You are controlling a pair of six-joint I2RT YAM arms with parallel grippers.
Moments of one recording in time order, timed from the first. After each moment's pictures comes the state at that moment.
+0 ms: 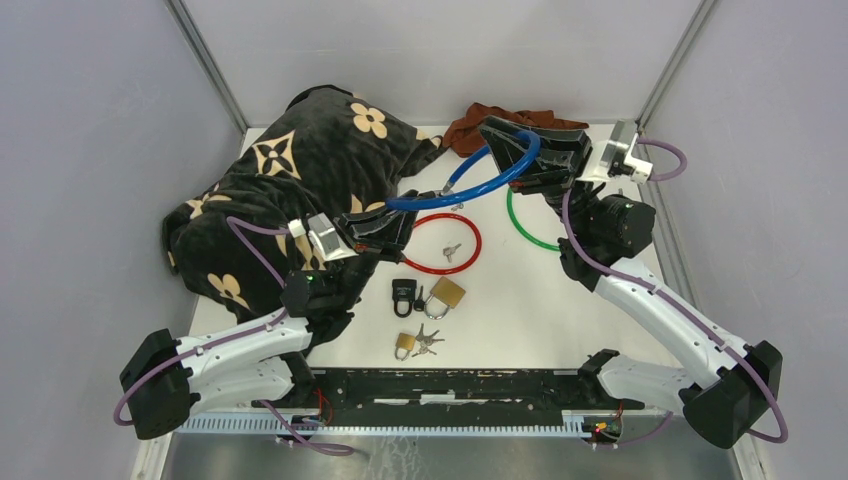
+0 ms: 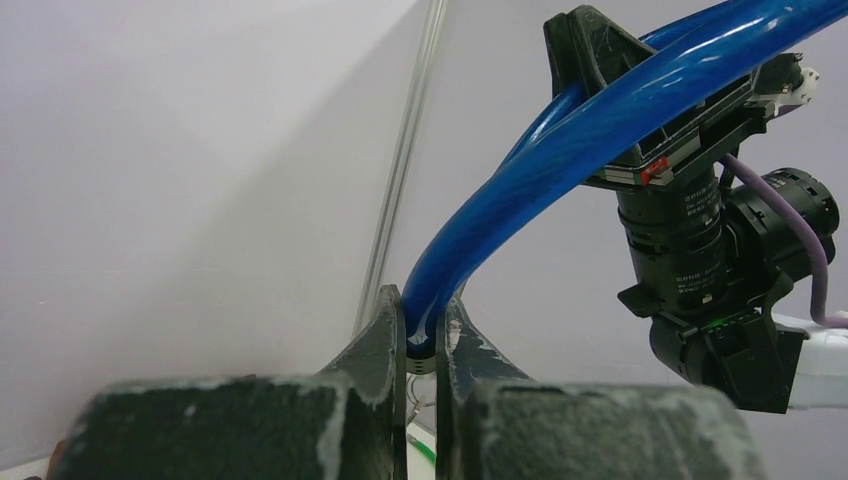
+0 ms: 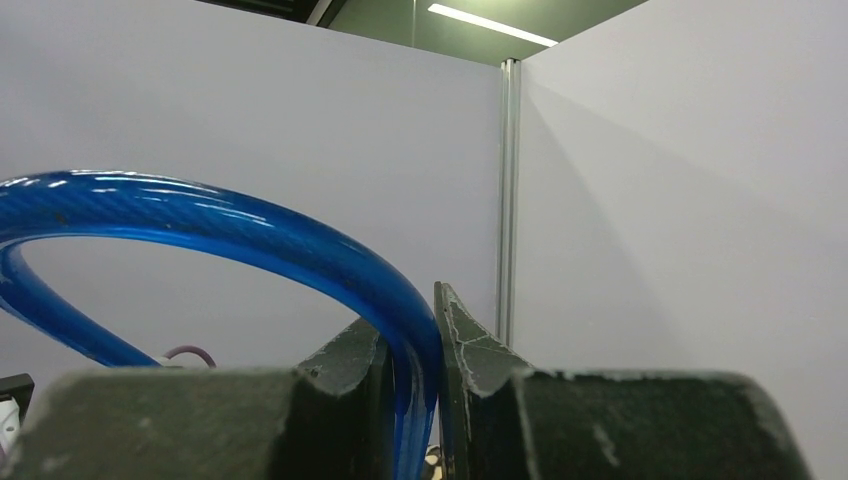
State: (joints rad) left arm -0.96 1.00 0.53 1.24 -0.18 -0.17; right arm 0.63 1.12 1.02 1.03 -0.31 0.34
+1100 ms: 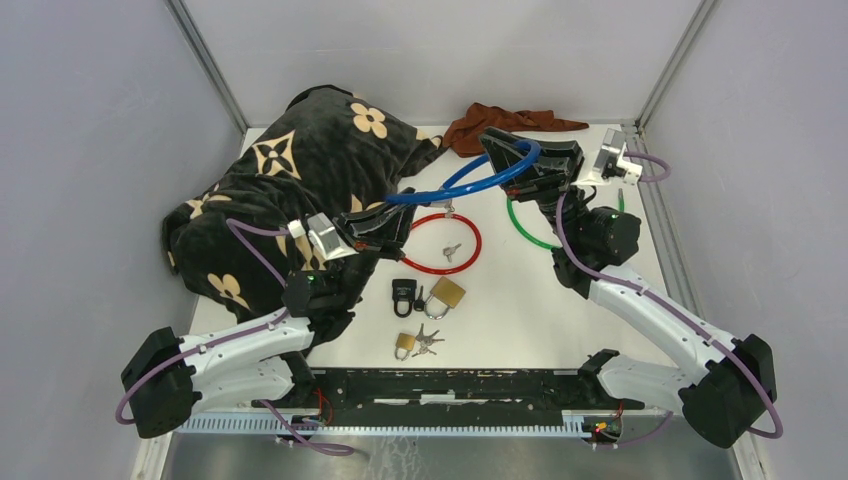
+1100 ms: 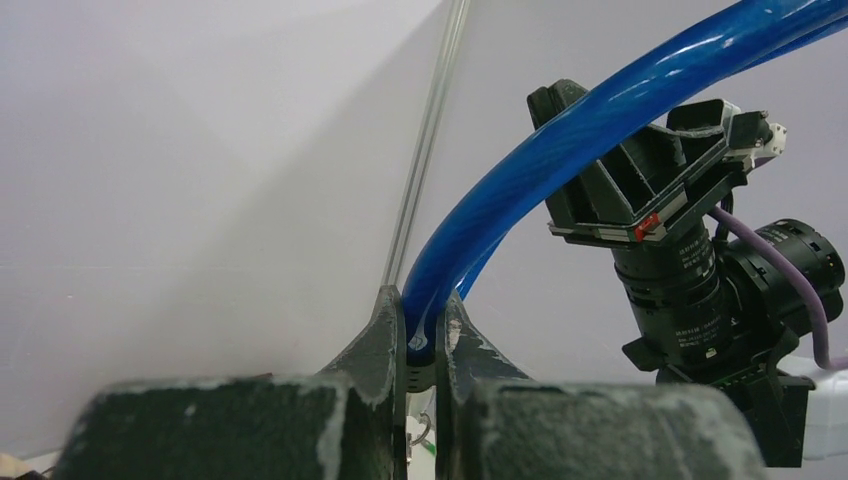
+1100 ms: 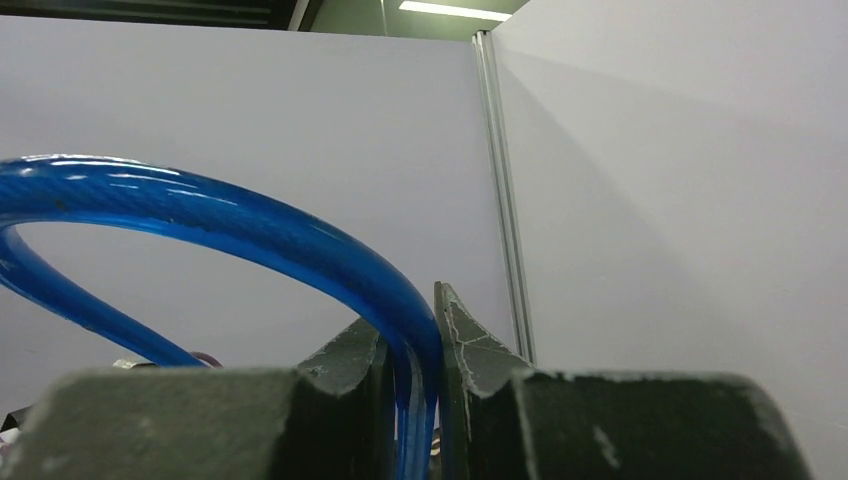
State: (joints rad) left arm -0.96 1.01 0.52 1.26 -0.20 -0.15; right arm 0.63 1.12 0.89 1.12 -0.24 0.46
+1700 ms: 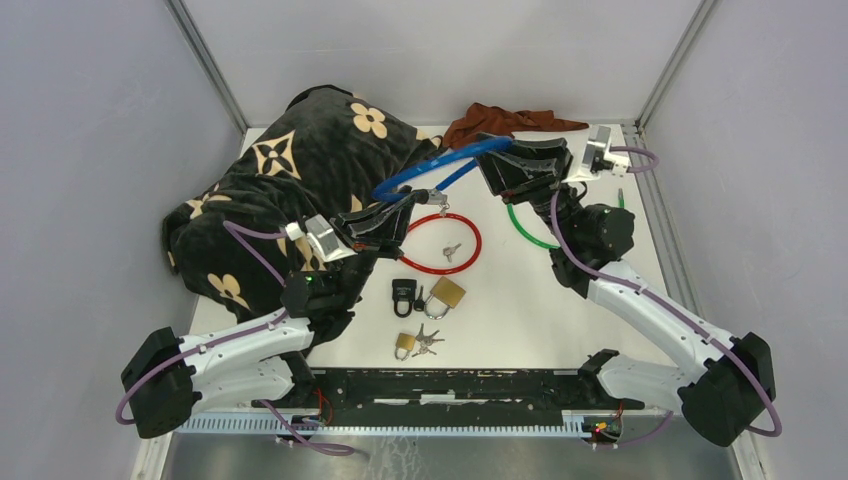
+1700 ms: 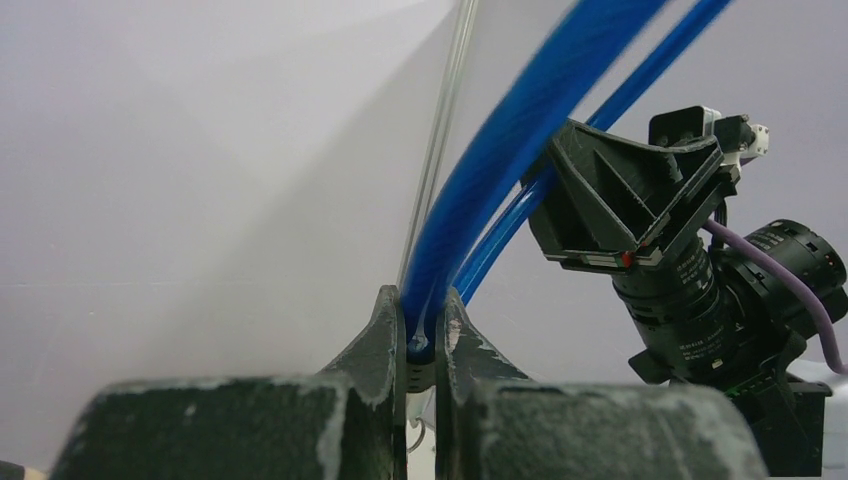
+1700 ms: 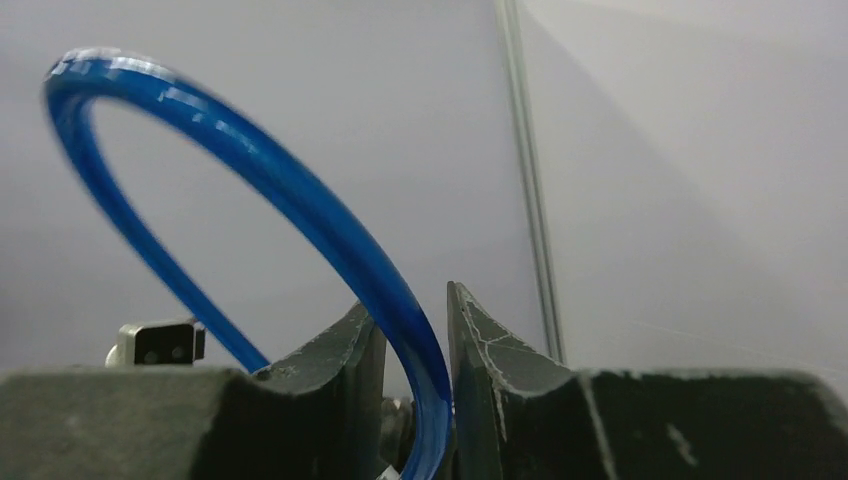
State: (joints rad) left arm -0.96 1.01 0.52 1.28 -0.20 -0.12; right arm 0.63 1.12 0.87 1.07 -0.26 0.50
